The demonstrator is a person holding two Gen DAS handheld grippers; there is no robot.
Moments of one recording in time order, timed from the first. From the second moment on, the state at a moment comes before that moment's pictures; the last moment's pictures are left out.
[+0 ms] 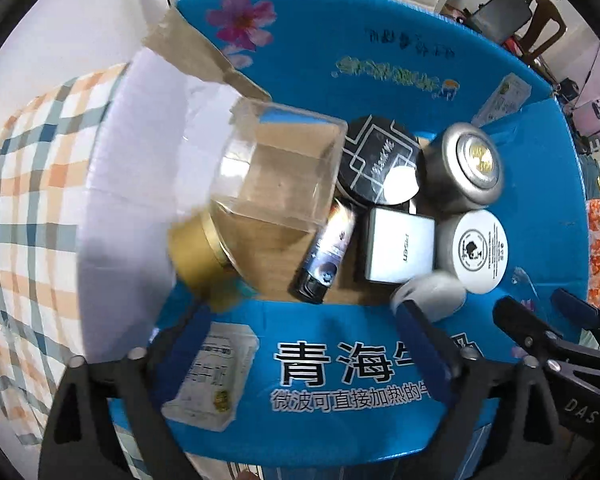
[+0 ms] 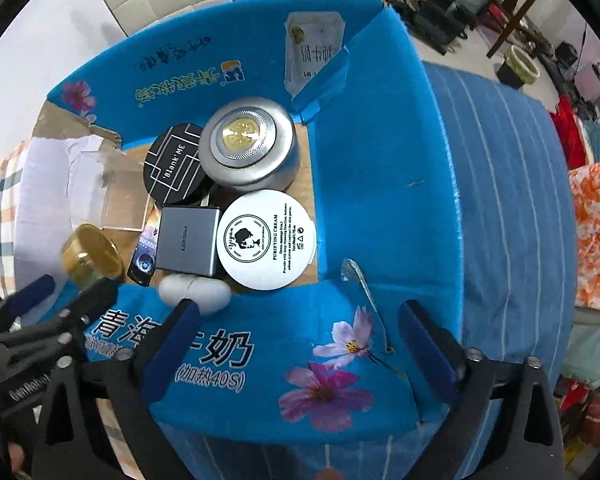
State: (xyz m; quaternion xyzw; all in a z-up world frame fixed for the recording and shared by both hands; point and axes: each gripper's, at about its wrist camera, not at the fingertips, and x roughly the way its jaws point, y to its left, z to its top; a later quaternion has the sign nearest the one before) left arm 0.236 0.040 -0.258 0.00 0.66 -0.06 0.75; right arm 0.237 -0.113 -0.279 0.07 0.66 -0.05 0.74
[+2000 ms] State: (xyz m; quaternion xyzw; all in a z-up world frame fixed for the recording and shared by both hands) left arm 0.060 0.052 0.034 0.03 0.45 -0.03 0.89; right arm 0.009 -0.129 0.051 0.07 0.46 -0.02 0.88
